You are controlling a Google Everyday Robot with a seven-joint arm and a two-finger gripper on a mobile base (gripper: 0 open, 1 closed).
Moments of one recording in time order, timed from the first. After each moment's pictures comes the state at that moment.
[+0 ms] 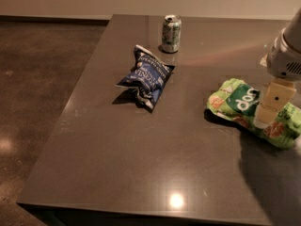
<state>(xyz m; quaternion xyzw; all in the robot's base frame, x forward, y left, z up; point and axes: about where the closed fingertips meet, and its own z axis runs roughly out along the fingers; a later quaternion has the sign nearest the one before) 0.485 -0.264 0.911 -0.55 0.82 -0.04 0.11</state>
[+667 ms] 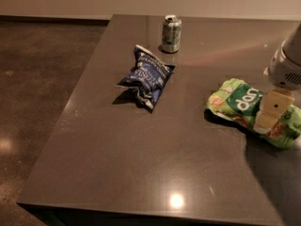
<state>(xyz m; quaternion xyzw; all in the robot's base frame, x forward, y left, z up) 0.491 -0.284 0.880 -0.53 0.84 -0.04 0.09</state>
